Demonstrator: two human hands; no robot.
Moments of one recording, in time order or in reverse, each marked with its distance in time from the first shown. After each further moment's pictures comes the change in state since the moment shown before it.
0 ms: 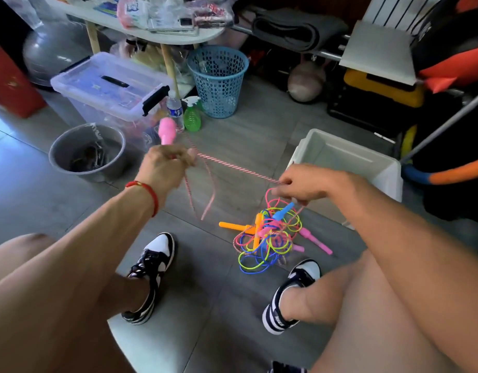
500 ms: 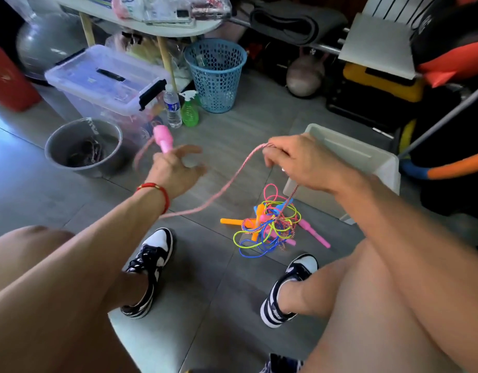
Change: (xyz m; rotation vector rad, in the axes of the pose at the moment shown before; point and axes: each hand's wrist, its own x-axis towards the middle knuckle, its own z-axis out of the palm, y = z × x) left_hand -0.008 0.000 0.014 0.397 -0.105 -0.020; right_hand -0.035 -0.029 -0.020 0.200 0.542 -0.280
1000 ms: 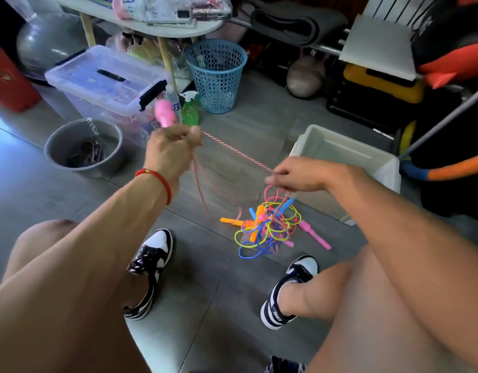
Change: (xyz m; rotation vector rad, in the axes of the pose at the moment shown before) left_hand 0.005 0.025 -0.009 -0.569 0.210 0.067; right_hand 0.014 0.032 0.017 -0.134 -0.532 0.228
